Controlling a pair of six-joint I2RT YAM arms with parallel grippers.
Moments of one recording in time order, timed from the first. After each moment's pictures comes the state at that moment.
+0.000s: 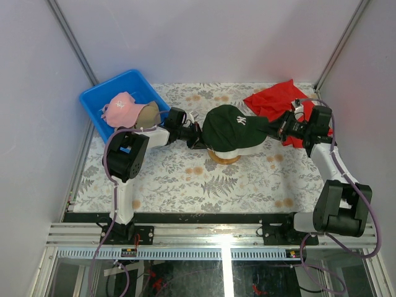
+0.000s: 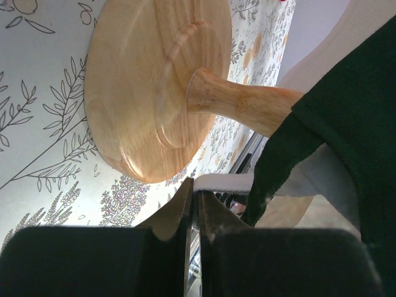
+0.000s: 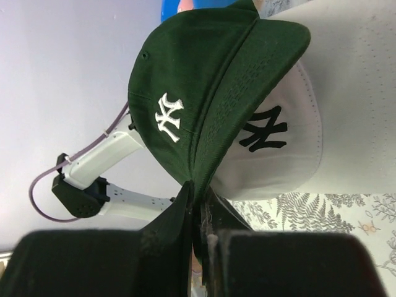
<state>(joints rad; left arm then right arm) -0.37 2.07 1.23 0.08 0.87 -0.90 -0.16 1.35 0.86 -0.01 -1.09 0.90</state>
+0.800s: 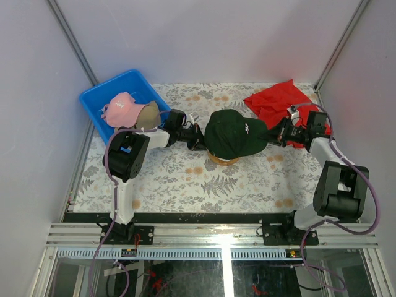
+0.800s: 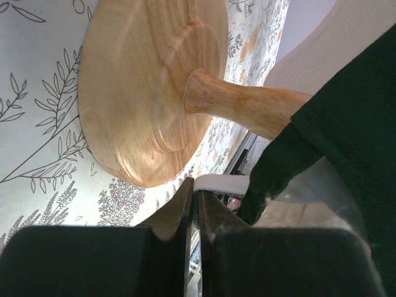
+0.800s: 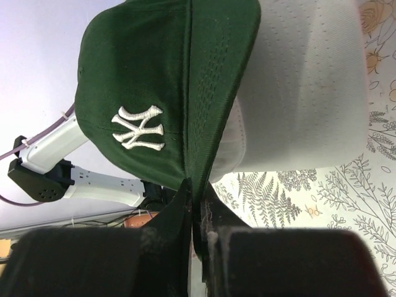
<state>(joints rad) -0.38 2.07 1.20 0.14 0.90 -0.92 -0.20 1.50 0.89 -0.17 -1.15 0.57</state>
